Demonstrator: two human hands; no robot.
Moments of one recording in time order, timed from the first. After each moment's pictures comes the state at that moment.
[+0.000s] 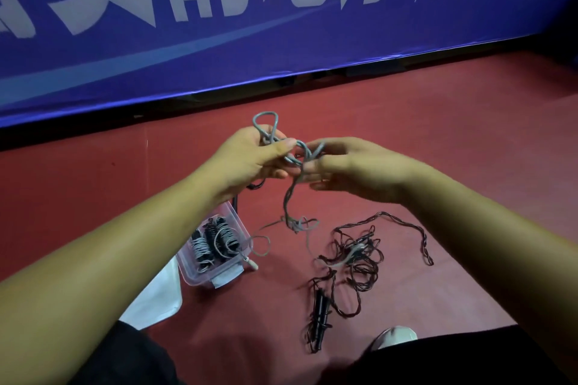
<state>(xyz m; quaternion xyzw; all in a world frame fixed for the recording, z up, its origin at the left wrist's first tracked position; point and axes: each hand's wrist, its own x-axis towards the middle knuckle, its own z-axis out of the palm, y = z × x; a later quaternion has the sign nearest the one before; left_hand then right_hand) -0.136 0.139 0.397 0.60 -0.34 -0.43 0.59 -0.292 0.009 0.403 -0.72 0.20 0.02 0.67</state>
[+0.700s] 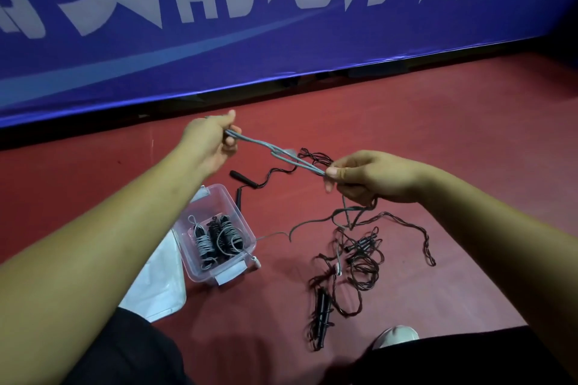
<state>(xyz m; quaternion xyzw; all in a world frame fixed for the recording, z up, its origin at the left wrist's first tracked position) -0.065 0.131 0.381 0.59 -0.05 -0.36 0.72 -0.311 -0.011 0.394 -0.75 0.18 0.10 0.63</state>
